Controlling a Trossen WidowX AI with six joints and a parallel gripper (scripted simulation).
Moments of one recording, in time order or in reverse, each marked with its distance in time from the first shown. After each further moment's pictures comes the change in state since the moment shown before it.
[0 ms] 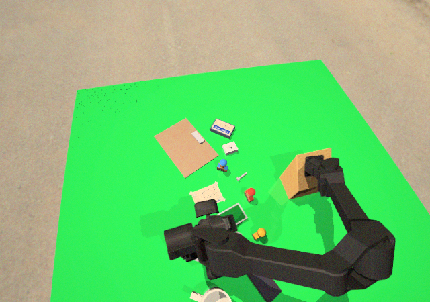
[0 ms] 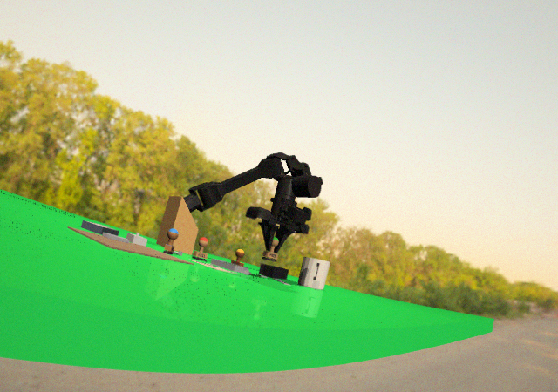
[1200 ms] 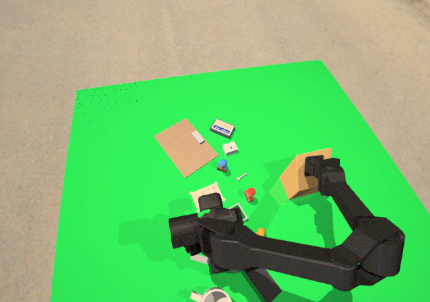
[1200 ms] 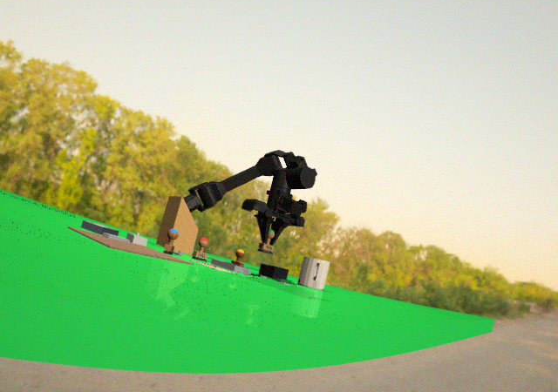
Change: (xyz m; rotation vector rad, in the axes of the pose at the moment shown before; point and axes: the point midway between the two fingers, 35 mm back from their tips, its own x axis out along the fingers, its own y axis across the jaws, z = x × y) arm -0.018 -0.011 -0.013 -0.004 -0.001 0.000
